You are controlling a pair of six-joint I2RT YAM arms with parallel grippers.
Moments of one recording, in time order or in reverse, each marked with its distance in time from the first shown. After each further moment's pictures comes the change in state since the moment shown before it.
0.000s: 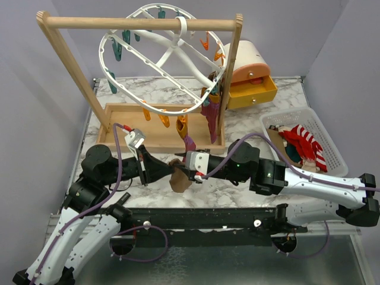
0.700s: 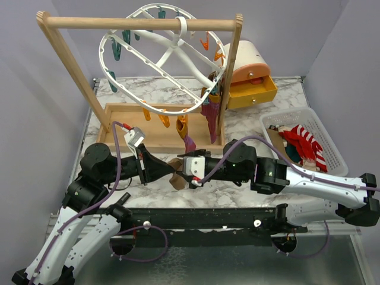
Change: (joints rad) left arm -0.002 0.020 0.037 -0.018 0.002 0.000; right arm 0.003 0.016 0.058 -0.178 -0.035 -0.049
